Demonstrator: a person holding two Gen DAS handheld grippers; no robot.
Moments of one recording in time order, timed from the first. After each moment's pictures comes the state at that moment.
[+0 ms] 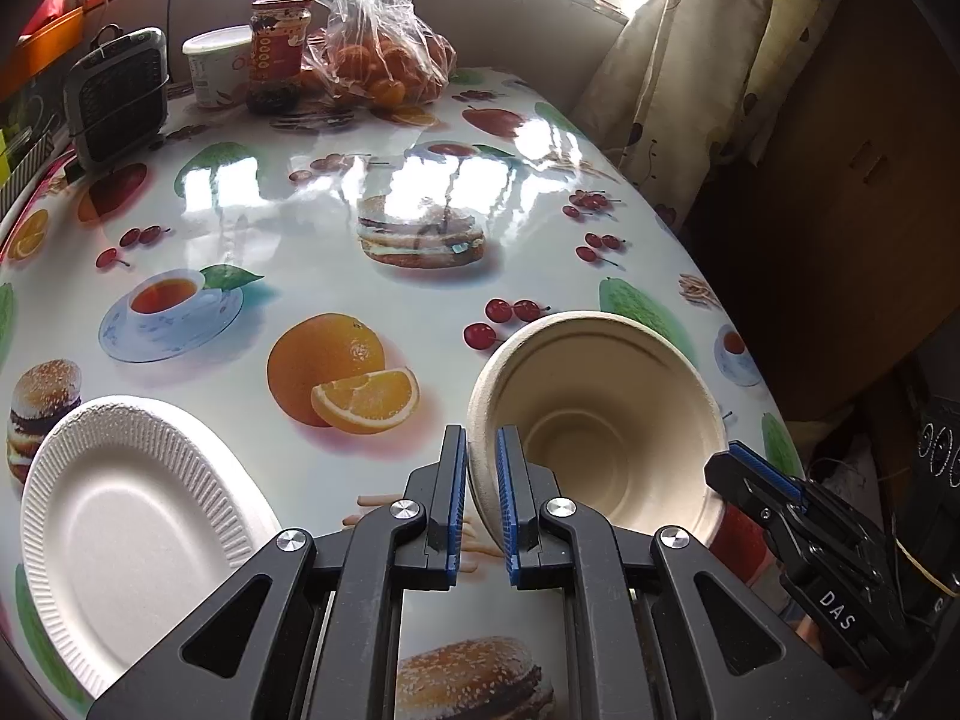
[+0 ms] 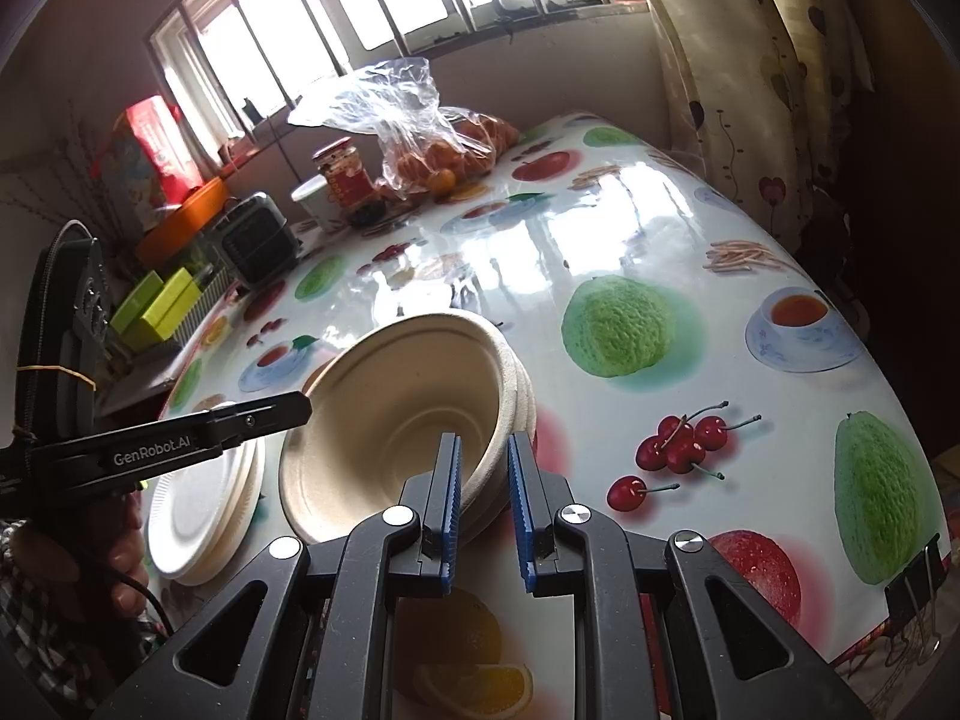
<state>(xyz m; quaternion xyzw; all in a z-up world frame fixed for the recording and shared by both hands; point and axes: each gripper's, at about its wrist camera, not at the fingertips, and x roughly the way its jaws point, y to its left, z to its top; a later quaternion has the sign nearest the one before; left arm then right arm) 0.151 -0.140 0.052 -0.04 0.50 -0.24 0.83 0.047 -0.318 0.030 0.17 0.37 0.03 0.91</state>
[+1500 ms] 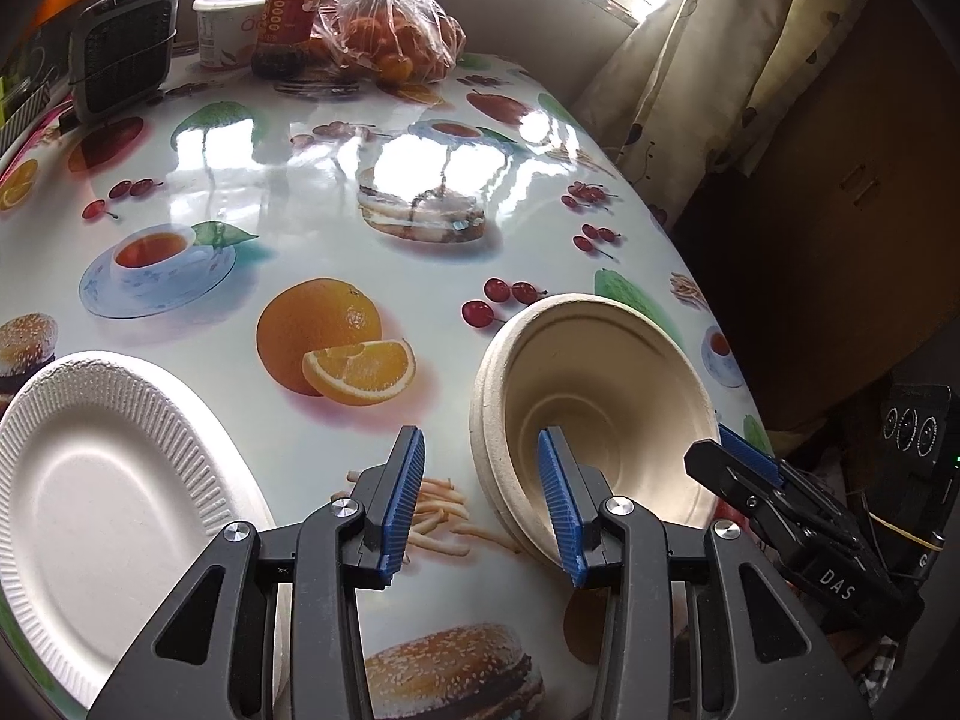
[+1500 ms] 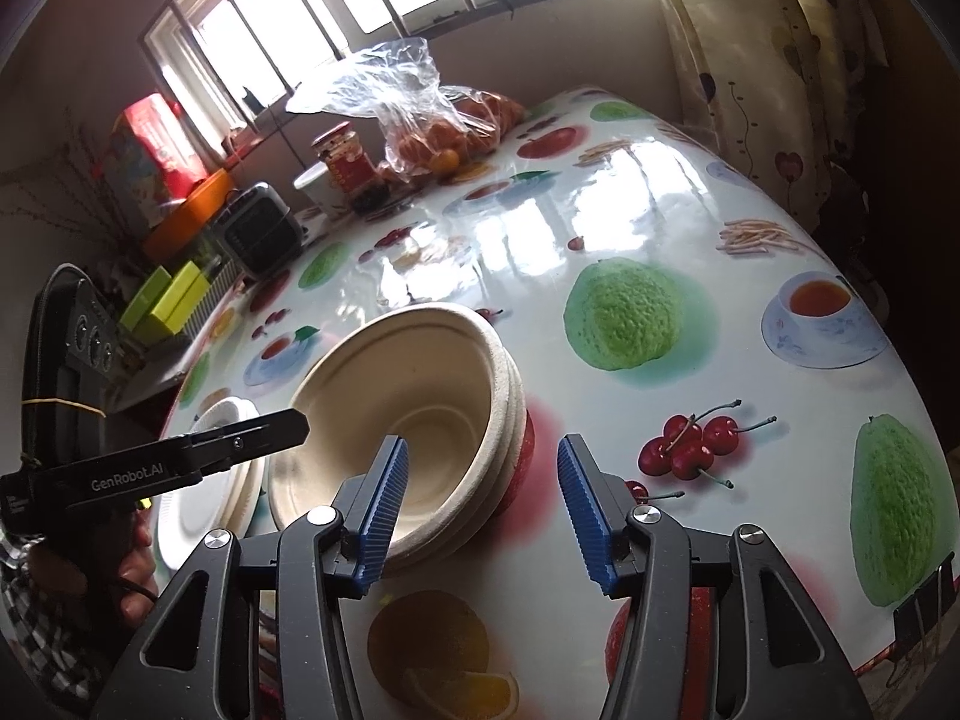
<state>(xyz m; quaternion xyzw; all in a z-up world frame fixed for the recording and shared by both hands) 0.151 -0.132 0.039 -0.08 0.52 -0.25 0.81 0.062 -0.331 0.026 0.19 0.40 0.06 0.90</state>
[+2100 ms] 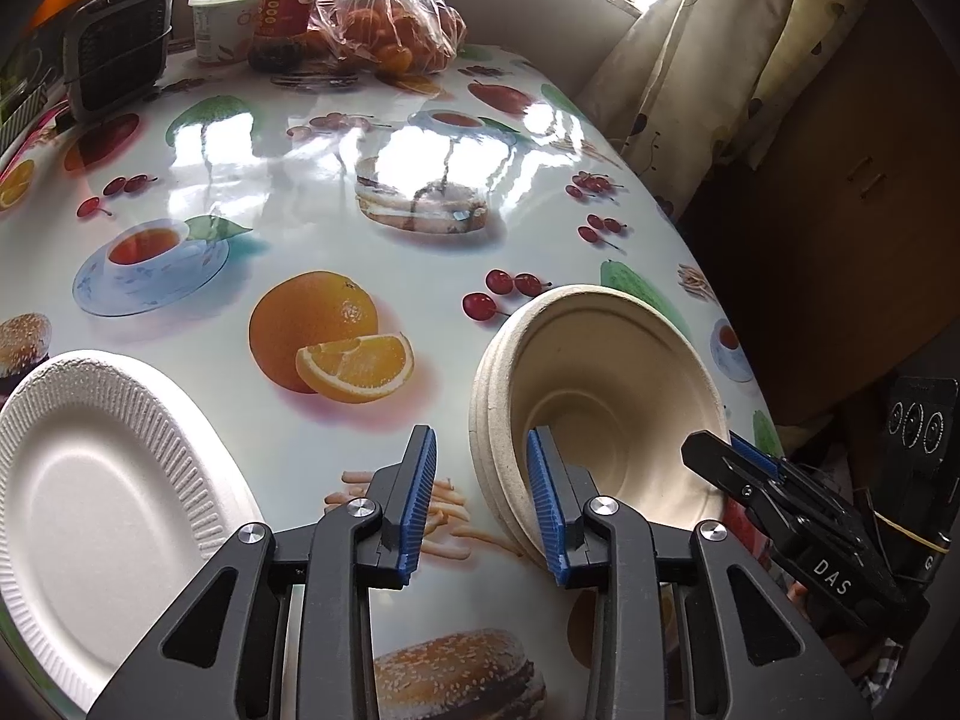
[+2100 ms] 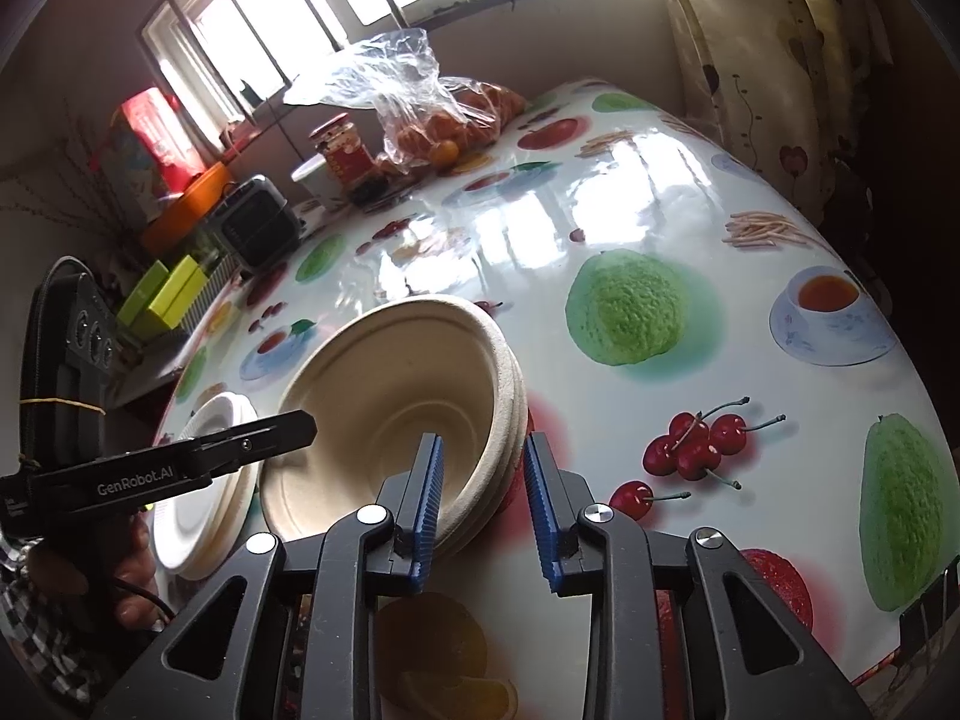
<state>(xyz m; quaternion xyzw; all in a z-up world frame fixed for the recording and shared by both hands) 0.153 -0.136 0.034 -0.07 0.52 -0.25 0.81 0.066 -0.330 0.021 0.19 0.40 0.06 0.89</state>
